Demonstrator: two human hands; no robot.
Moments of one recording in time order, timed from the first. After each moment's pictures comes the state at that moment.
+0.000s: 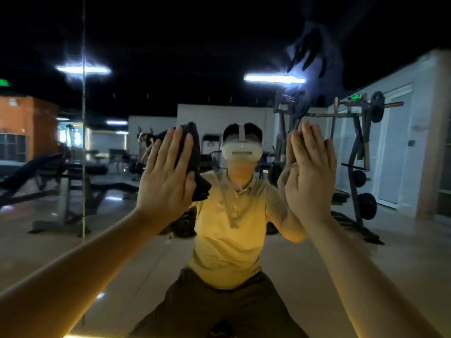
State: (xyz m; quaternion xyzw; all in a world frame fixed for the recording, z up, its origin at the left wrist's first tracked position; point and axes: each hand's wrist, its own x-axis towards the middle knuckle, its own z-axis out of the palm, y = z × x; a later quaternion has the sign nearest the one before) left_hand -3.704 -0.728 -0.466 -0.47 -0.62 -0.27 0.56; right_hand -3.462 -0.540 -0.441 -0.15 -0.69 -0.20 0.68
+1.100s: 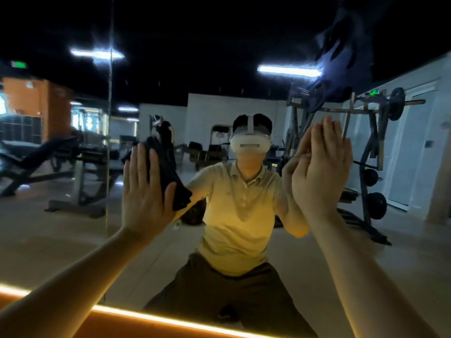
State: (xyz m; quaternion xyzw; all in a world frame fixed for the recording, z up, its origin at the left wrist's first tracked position) left_hand -3.747 -0.768 -0.535 -0.38 -0.67 -0.36 0.53; right_hand -3.476 -0.569 -0.445 -0.23 -0.68 -0.17 0.68
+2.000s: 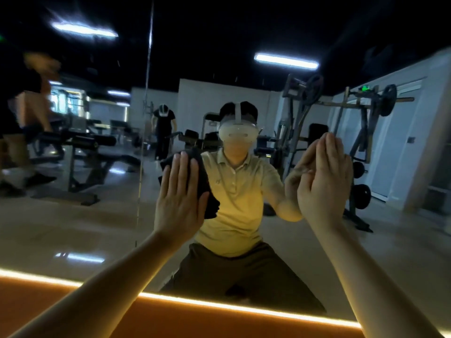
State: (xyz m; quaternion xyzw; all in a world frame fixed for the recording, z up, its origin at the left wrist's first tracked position) left_hand -3.761 -0.777 -0.577 -0.46 -0.63 -0.35 0.52; right_hand -3.509 -0.611 -0.490 -0.27 -0.71 -0.19 0.63
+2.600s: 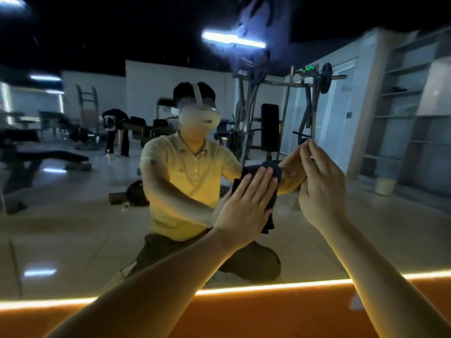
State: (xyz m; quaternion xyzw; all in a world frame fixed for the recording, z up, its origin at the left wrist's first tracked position) left_hand -3.504 -0.577 -0.592 -0.64 -0.54 -0.18 0.52; right_hand -3.310 -0.520 -0.528 -0.32 -0.77 -0.24 0.49
